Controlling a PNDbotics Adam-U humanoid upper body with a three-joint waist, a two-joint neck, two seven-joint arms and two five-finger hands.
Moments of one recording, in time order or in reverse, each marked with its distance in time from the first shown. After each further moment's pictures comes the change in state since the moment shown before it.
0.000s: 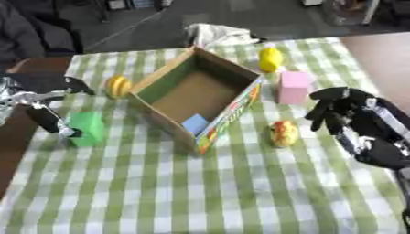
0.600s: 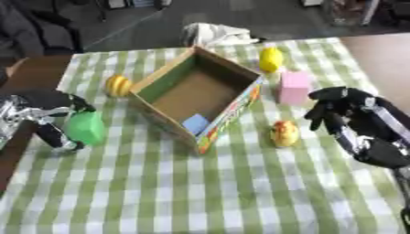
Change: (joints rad) left arm 0.026 -0.055 0.005 0.049 -0.018 0.021 0.022; right arm -0.001 0.000 0.000 0.000 0.002 0.000 0.000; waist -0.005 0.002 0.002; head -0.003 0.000
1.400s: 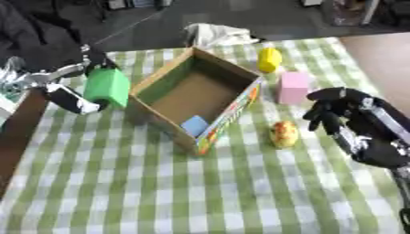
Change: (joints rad) left arm -0.086 0.066 -0.089 -0.461 0.331 0.022 0.084; right arm 0.004 -0.001 0.001 0.001 0.005 -0.001 0.001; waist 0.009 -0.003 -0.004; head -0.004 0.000
